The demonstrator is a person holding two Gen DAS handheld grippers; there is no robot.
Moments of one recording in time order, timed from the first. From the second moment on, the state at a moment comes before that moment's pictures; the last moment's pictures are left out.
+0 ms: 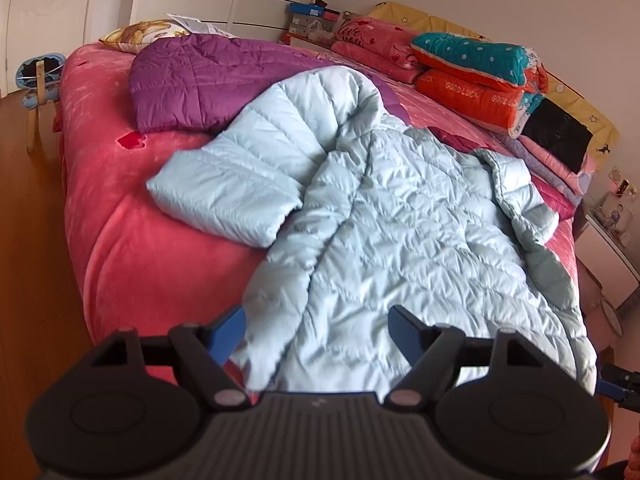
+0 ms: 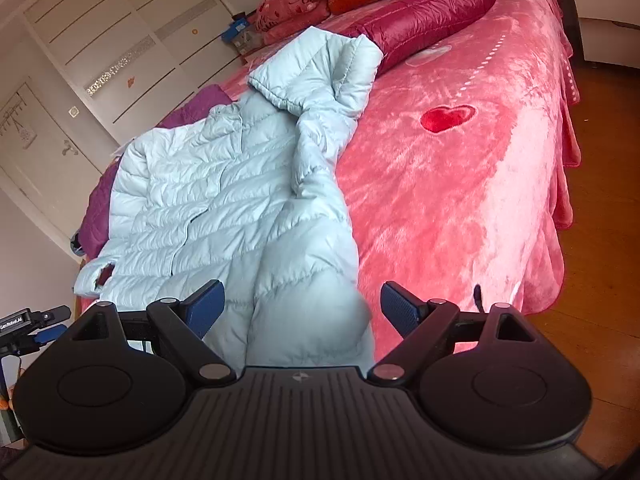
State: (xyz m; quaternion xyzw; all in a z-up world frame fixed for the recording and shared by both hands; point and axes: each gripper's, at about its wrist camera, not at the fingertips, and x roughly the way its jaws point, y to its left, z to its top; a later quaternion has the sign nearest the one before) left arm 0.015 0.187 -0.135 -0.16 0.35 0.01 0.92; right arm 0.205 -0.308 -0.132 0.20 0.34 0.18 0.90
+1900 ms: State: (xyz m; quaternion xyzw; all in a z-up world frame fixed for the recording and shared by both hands) left arm 0.064 0.170 -0.173 -0.28 0.39 -0.16 0.86; right arm 0.249 -0.254 -0.158 0.27 0.40 0.26 0.84
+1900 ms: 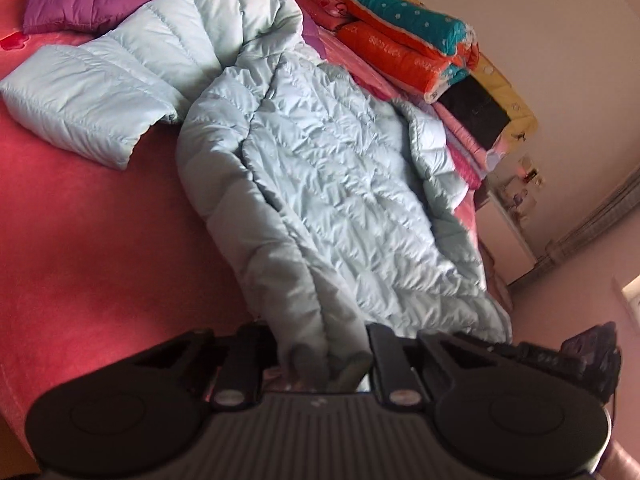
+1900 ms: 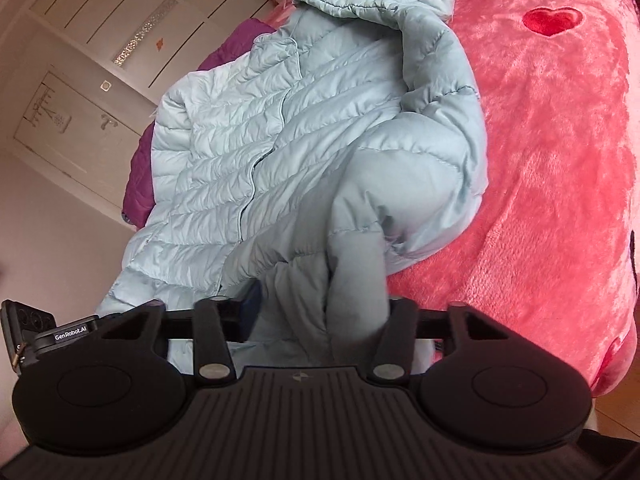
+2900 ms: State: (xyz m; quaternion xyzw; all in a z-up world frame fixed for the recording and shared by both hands) left arm -0.019 0.195 -0.143 -0.27 0.47 -0.08 0.84; right arm 0.188 -0.296 -0.125 0.29 0.43 0.16 0.84
